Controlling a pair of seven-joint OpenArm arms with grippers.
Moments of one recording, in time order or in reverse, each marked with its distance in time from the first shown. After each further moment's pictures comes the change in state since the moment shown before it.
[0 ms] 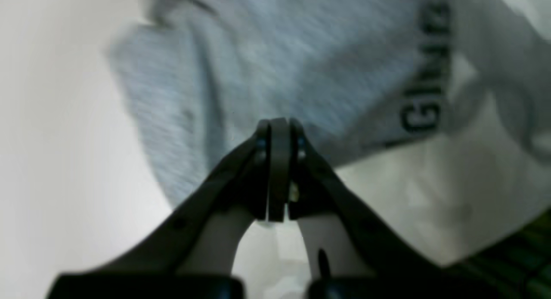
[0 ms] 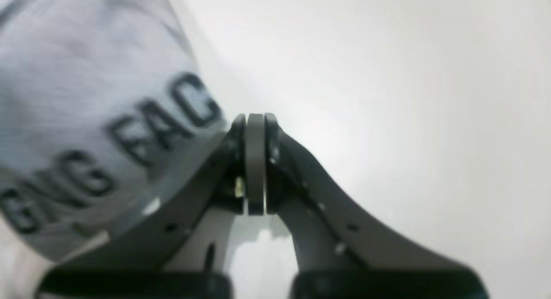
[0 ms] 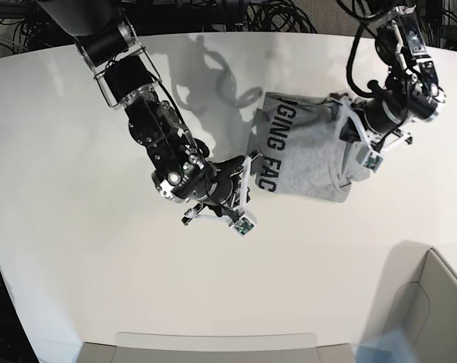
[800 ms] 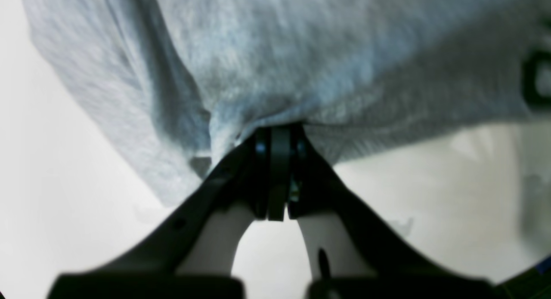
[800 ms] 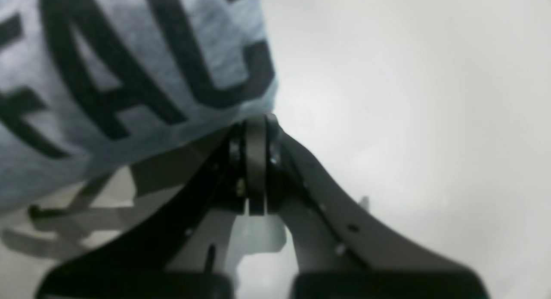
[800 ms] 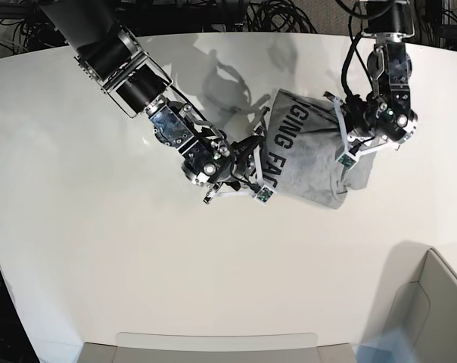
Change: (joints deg) left arm -8.3 -3.5 11.4 -18.5 17.2 -0.2 -1.3; right arm 2.8 -0.2 -16.6 -15.8 -0.5 -0.9 6.9
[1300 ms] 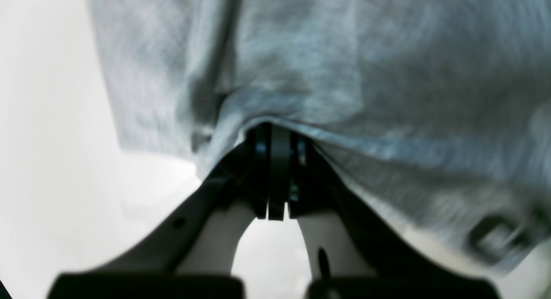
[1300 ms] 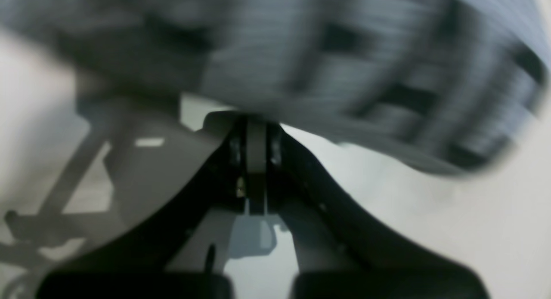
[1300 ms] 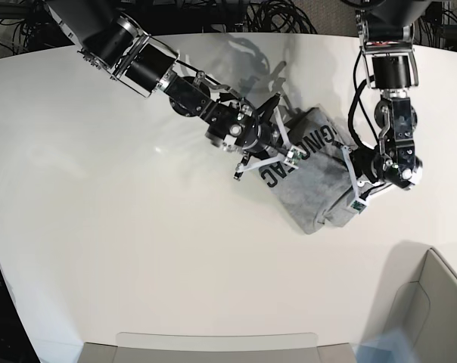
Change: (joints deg) left arm -17.7 -0.2 -0.3 -19.8 4.0 0.0 -7.0; right arm -4.9 0.0 -10.9 7.1 -2.5 -1.8 2.1
